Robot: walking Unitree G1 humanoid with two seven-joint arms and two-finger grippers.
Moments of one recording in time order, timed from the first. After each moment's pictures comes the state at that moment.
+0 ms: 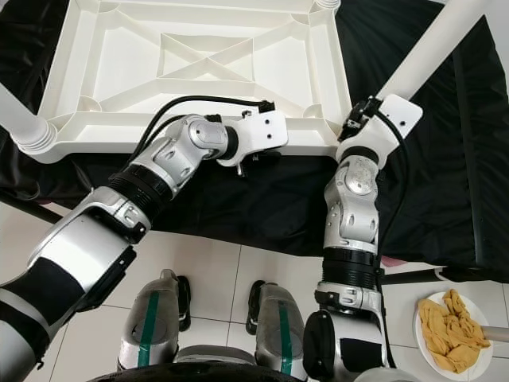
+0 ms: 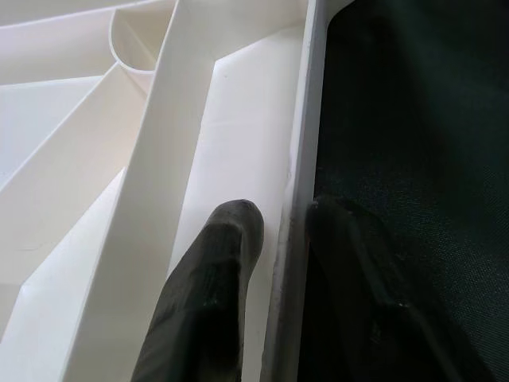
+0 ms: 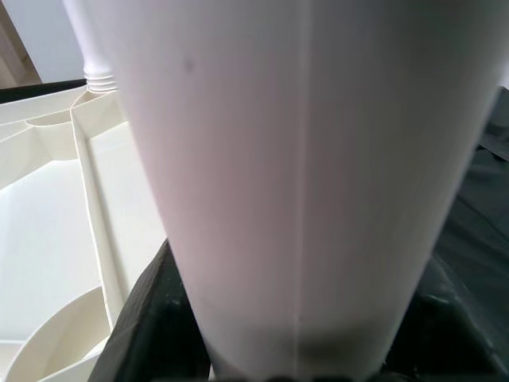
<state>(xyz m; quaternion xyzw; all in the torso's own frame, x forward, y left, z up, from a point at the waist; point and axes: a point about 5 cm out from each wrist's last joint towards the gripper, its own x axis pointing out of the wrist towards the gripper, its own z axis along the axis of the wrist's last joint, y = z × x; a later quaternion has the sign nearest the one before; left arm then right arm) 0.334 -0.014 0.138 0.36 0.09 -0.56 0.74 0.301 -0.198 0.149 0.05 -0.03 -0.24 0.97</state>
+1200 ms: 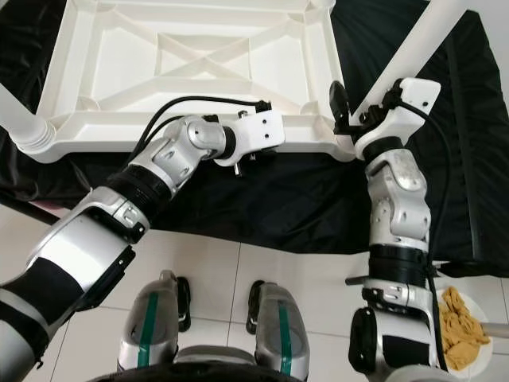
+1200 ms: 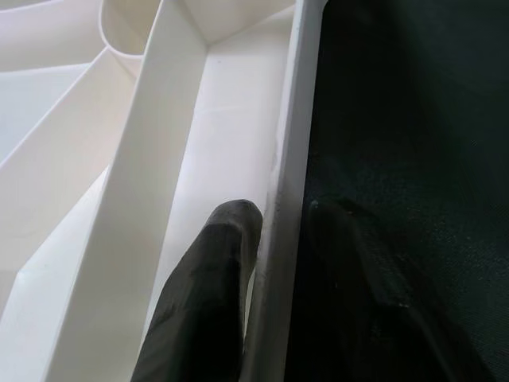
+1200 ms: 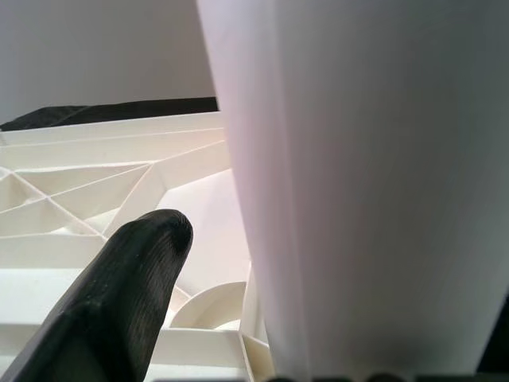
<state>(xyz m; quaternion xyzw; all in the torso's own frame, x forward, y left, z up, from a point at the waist) 0.334 -0.013 0.136 0.36 0.09 -0.56 0.74 0.305 -0.222 0.167 0.02 -0.06 0.11 0.99</state>
